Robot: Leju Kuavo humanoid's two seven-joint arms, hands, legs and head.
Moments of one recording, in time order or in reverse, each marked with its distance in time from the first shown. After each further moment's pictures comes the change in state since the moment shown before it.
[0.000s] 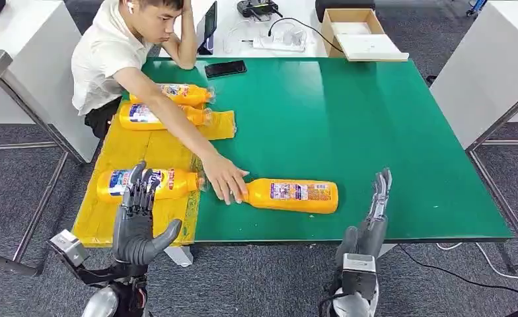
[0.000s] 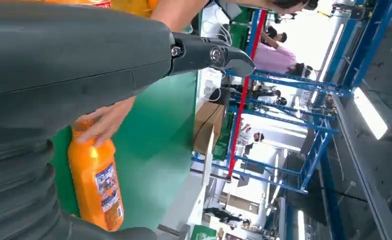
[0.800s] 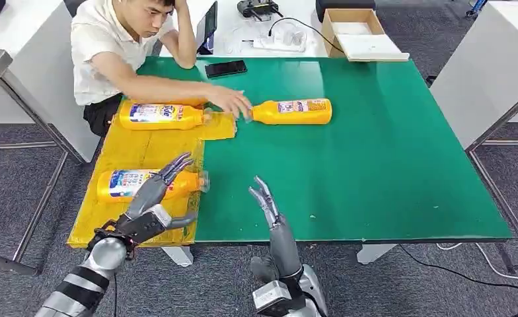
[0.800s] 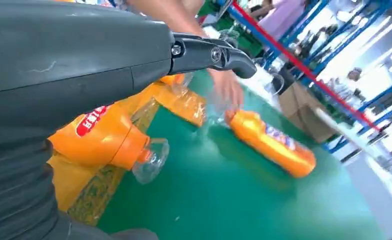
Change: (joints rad) left arm -0.358 0.213 -0.100 0.381 -0.622 0.070 -0.040; right arm -0.101 -0.009 0.361 0.181 0.180 0.200 0.002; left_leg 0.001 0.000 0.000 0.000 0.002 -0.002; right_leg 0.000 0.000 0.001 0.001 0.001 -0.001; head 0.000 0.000
